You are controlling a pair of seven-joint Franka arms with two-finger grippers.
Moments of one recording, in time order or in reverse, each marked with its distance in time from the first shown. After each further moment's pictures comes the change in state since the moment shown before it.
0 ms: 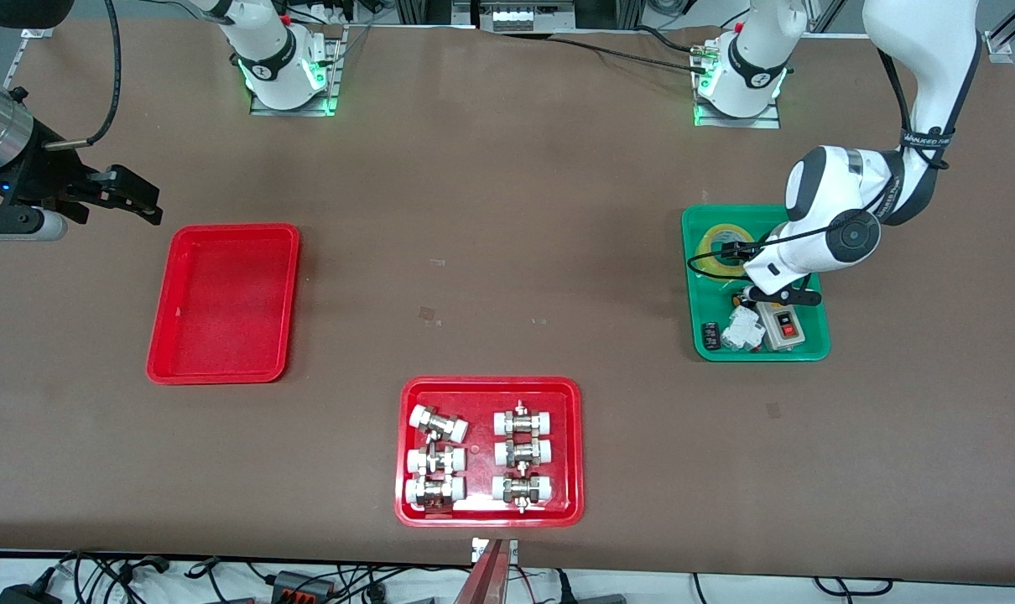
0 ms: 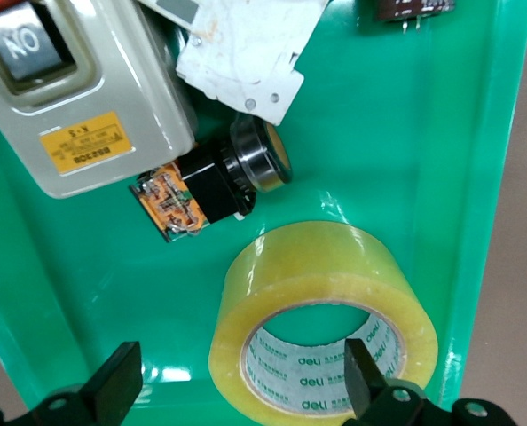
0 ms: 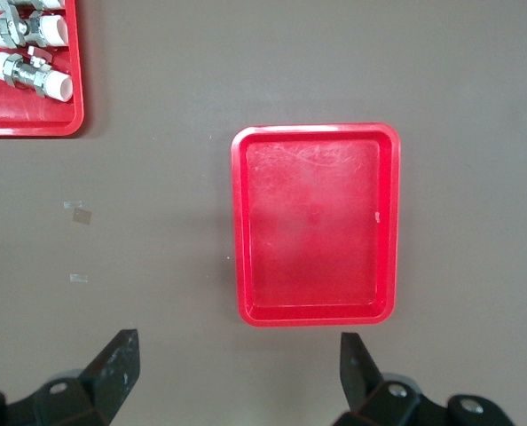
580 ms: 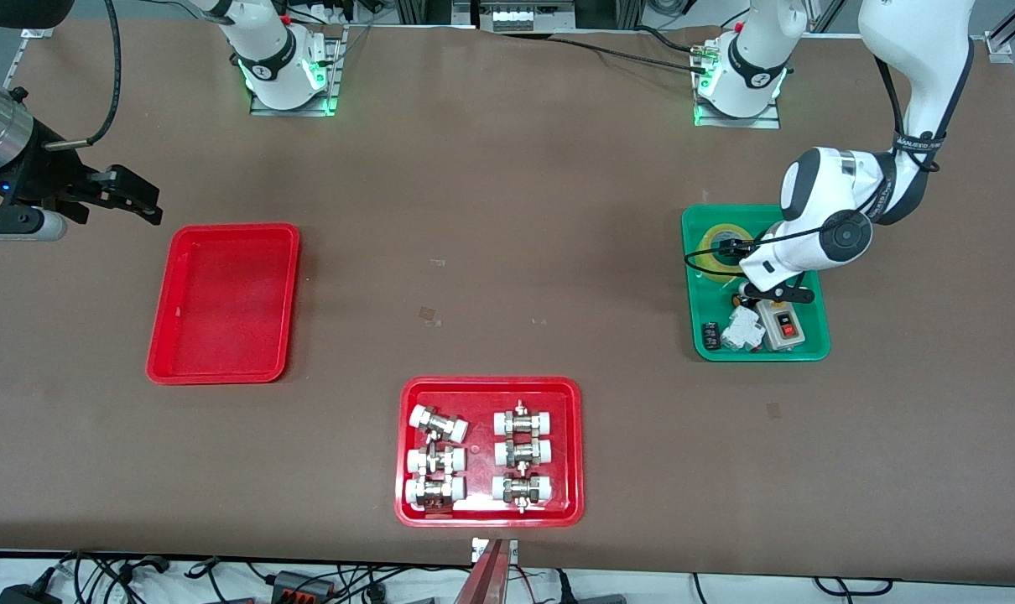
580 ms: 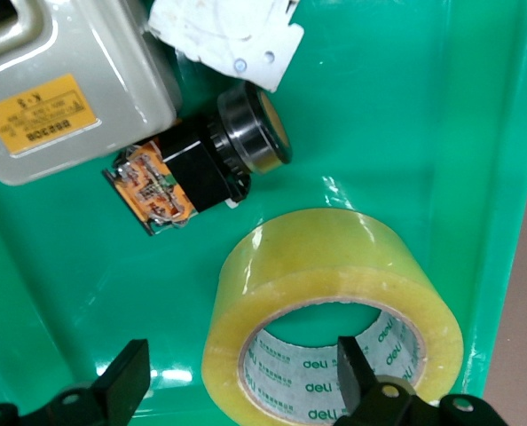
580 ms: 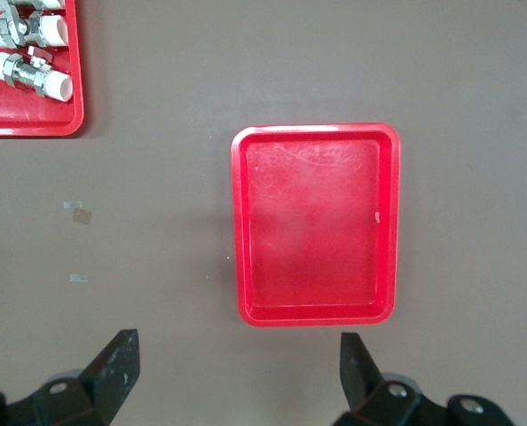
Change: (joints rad) left arm 0.001 0.014 0.000 -0.027 0.000 0.024 0.019; right arm 0.000 0.000 0.000 0.000 0.000 0.000 0.000
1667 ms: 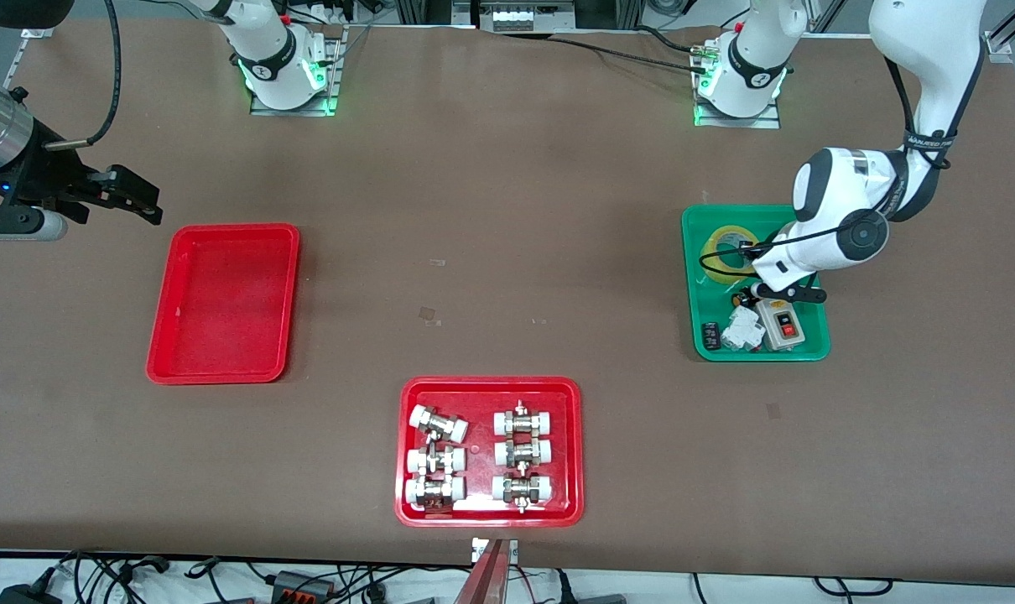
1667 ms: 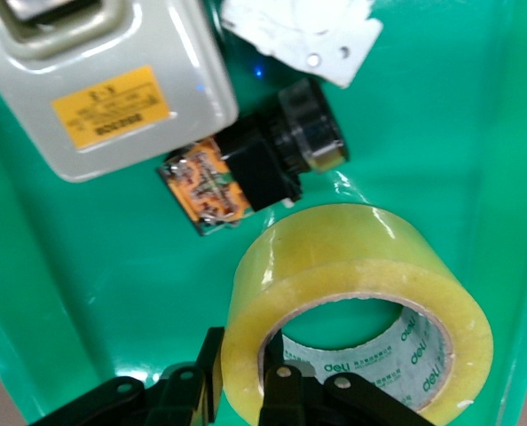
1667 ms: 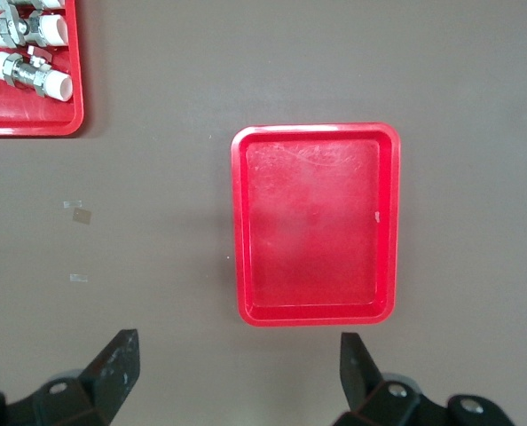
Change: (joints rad) left arm 0.060 -0.001 0.000 -0.016 0.000 0.028 0.056; right arm 0.000 0.000 0.000 0.000 0.000 -0.001 0.000
